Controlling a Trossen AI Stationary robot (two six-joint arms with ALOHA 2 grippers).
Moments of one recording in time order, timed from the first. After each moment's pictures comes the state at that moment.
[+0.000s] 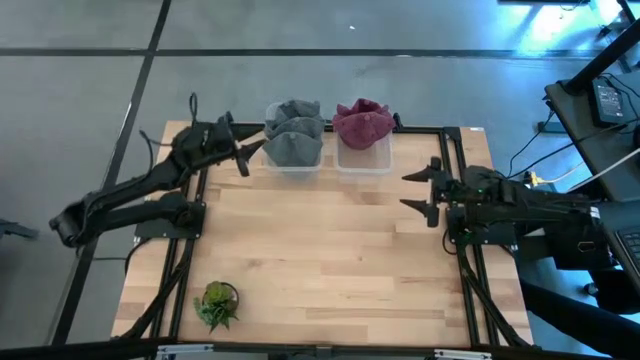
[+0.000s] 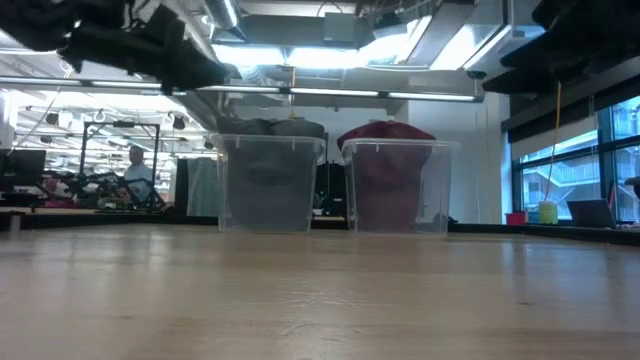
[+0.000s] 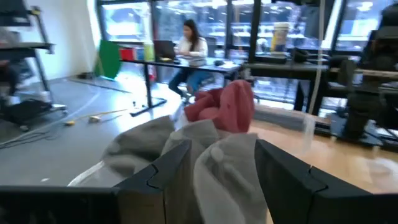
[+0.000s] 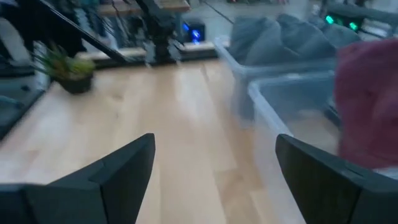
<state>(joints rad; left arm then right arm) 0.71 0.72 0.40 0.32 0.19 -0.02 -0.12 0.36 0.38 -0.29 0.05 0.03</state>
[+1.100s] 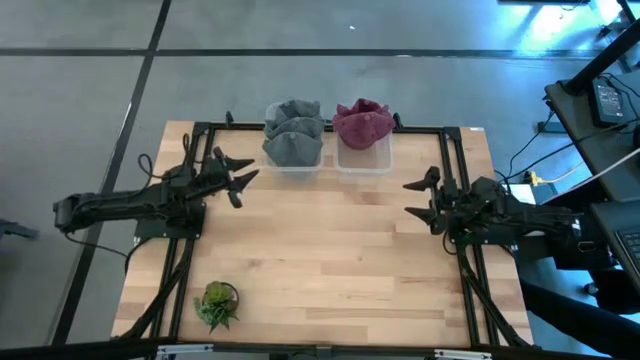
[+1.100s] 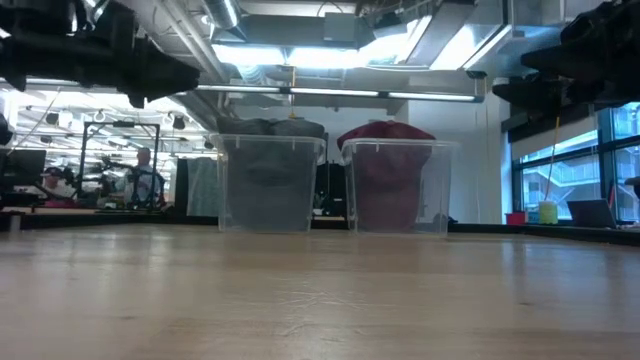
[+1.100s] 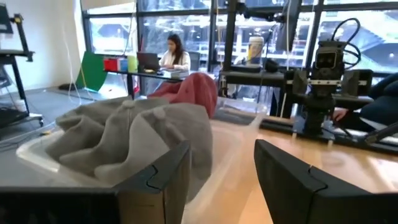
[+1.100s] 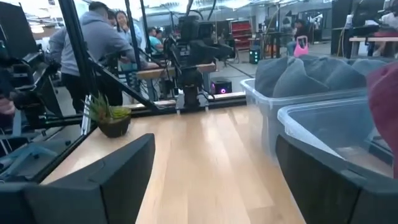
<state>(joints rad) 0.26 0.36 0.12 0.31 -0.21 -0.06 -0.13 0.00 0.07 -0.02 -0.07 0.11</state>
